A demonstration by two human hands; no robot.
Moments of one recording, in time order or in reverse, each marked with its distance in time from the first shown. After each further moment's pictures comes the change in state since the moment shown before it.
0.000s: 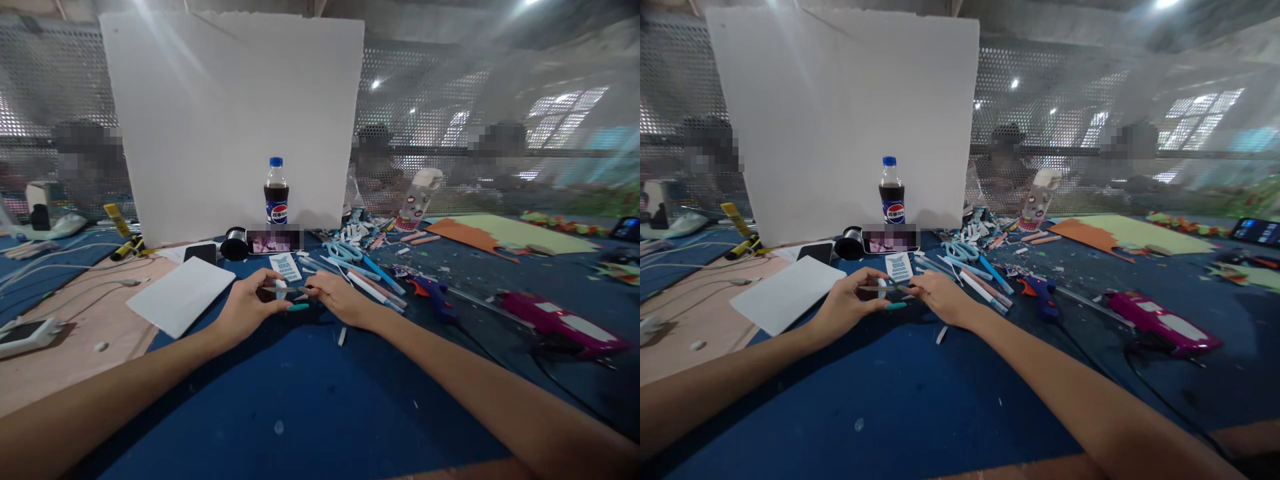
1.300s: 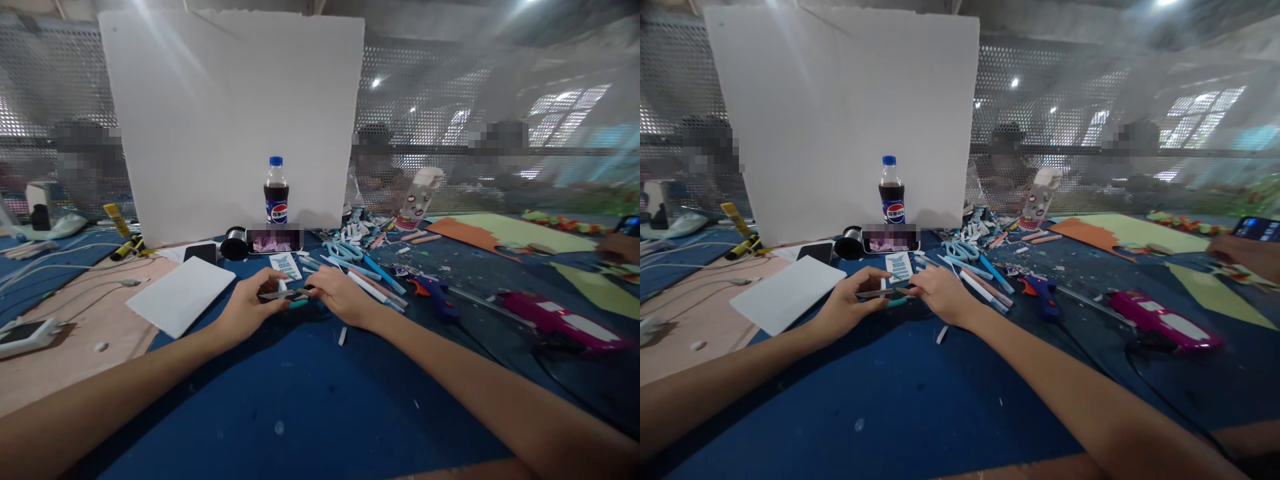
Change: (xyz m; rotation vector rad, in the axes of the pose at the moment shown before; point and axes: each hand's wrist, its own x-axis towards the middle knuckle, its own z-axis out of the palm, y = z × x) left_hand 0.001 -0.002 -0.001 0.037 -0.049 0.051; right_hand 0.000 -0.008 -0.008 -0.224 0.030 -0.045
